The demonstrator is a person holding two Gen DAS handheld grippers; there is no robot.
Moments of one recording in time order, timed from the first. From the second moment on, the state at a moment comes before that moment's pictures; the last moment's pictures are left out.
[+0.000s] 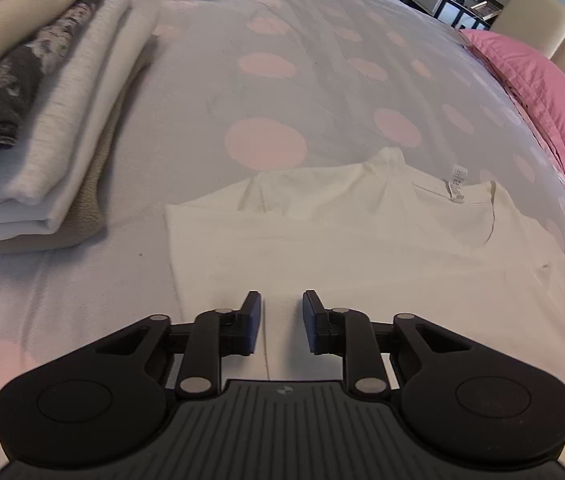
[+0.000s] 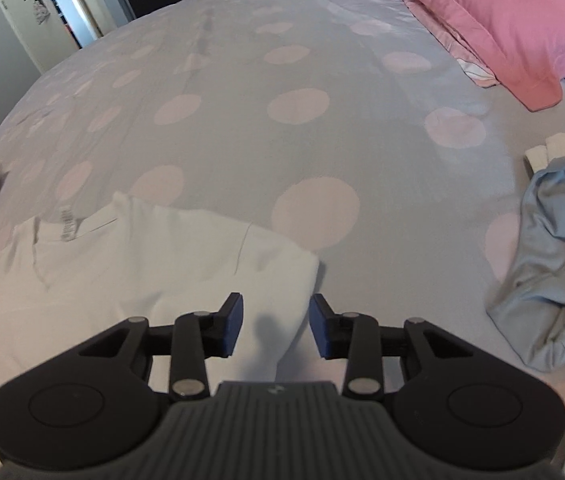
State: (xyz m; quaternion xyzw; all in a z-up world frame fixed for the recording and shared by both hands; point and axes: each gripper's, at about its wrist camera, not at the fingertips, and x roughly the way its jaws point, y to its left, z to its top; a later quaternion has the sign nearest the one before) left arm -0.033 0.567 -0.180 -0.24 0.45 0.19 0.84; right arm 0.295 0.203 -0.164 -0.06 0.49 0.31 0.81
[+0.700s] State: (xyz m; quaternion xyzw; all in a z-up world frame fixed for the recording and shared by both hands) left arm -0.023 0.556 -0.184 -0.19 0.45 0.20 0.85; right arm 0.313 0.208 -0.189 -0.07 0.49 0.26 0.83
